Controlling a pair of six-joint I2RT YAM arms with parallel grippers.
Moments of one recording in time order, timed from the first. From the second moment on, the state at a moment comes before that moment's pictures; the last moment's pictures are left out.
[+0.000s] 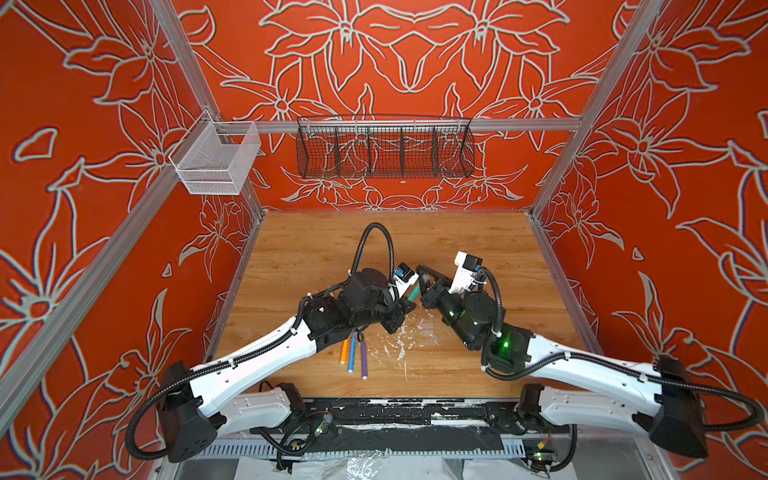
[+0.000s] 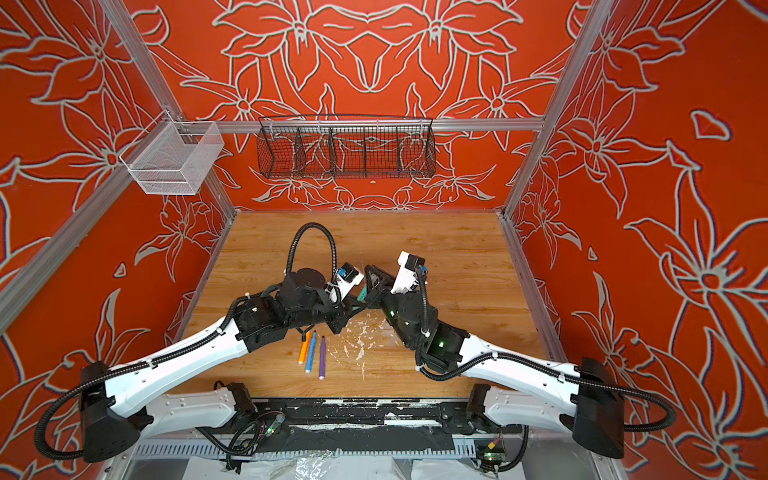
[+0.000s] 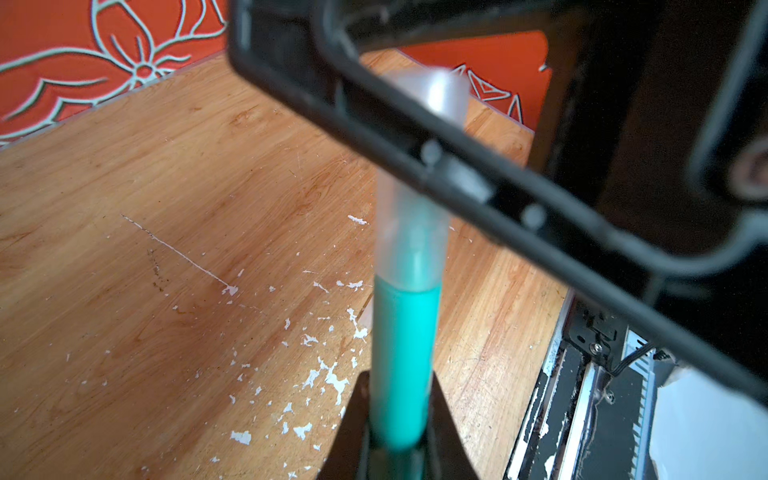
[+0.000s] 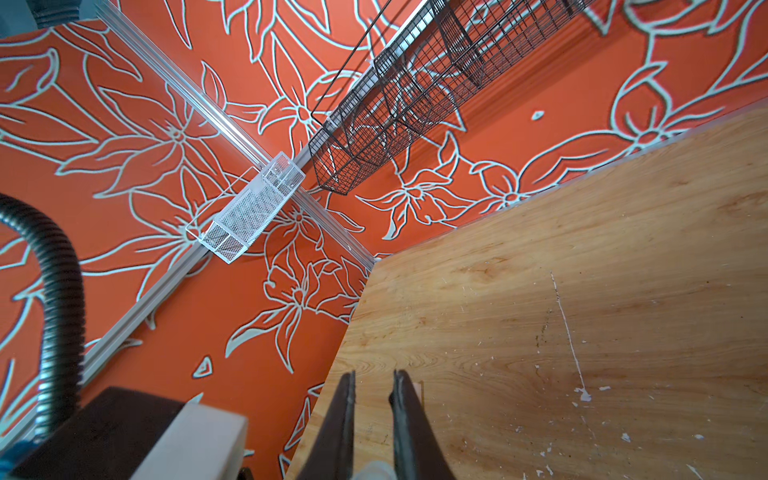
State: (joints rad) left arm -0.84 1.15 1.00 -0.40 0.10 -0.10; right arm 1.08 1.06 0.71 0.36 0.54 0.79
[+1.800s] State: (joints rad) left arm -0.46 1.48 0.83 -0.48 -0.20 -0.57; right arm 1.15 0.52 0.66 0.08 0.32 0.48
